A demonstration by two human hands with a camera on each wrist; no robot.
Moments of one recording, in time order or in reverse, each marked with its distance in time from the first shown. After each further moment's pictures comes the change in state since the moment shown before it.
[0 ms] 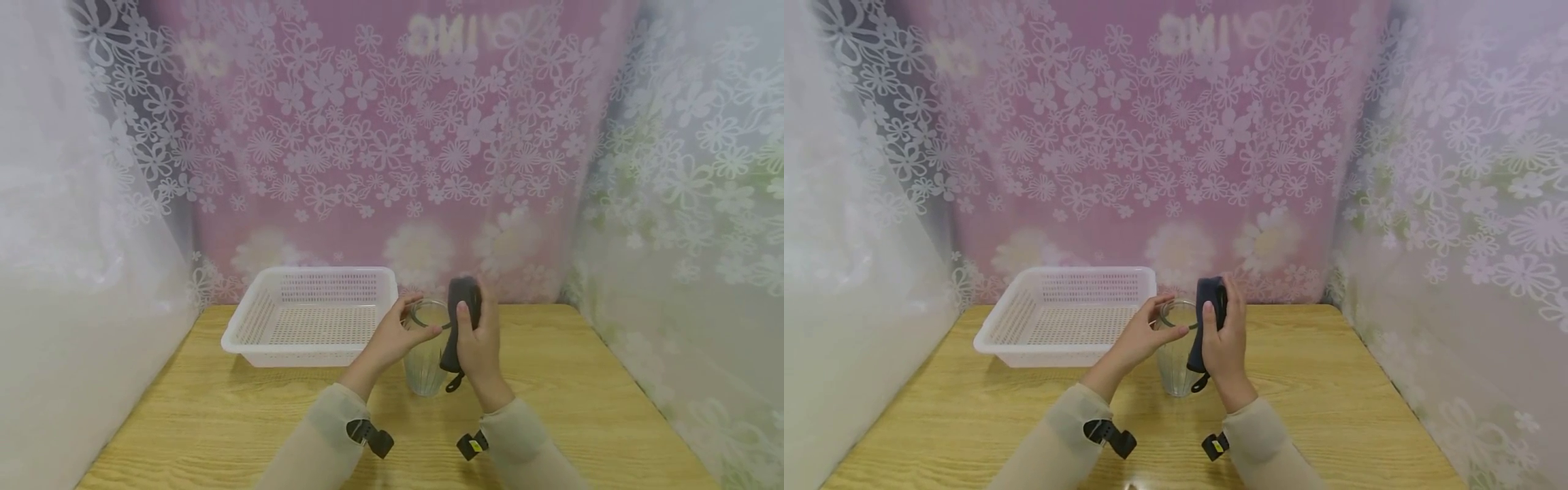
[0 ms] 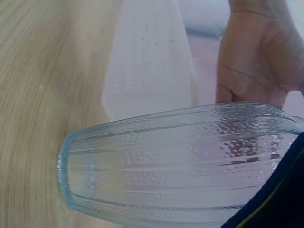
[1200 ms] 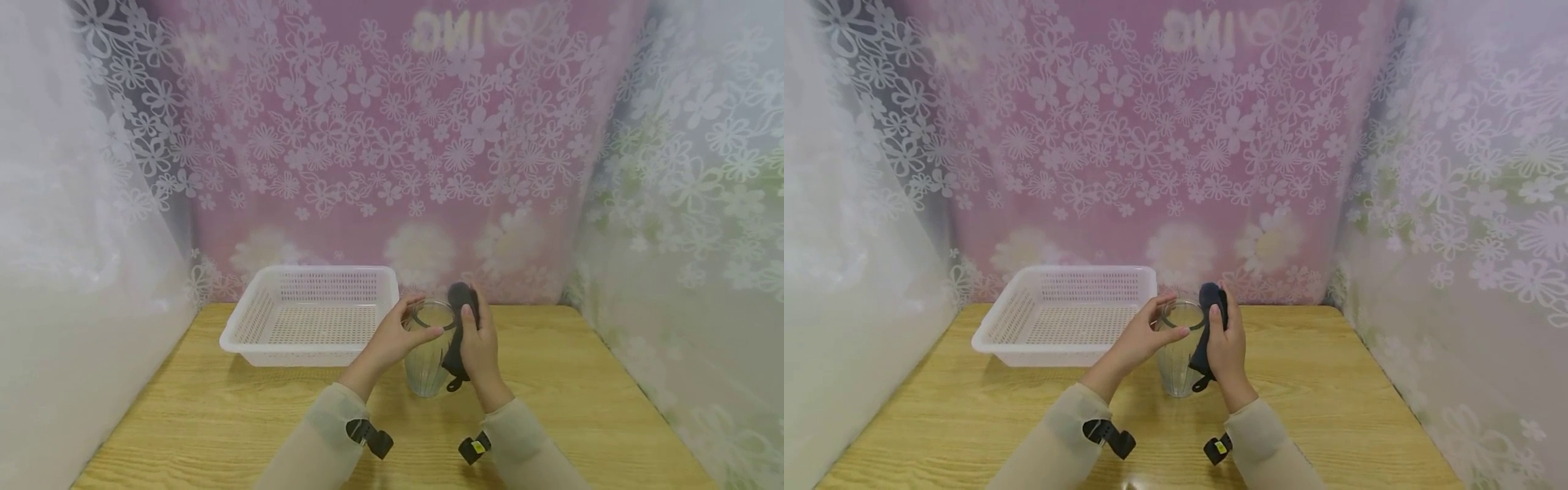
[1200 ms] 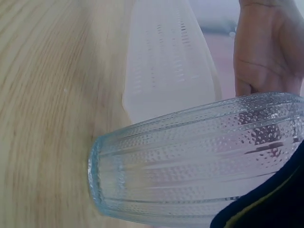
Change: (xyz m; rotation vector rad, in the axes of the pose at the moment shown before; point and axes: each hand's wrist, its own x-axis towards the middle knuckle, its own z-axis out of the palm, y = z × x) left_hand 0.004 -0.008 -0.001 -0.050 -0.026 -0.008; right_hand -0.004 0.022 0.002 0.030 -0.122 0.291
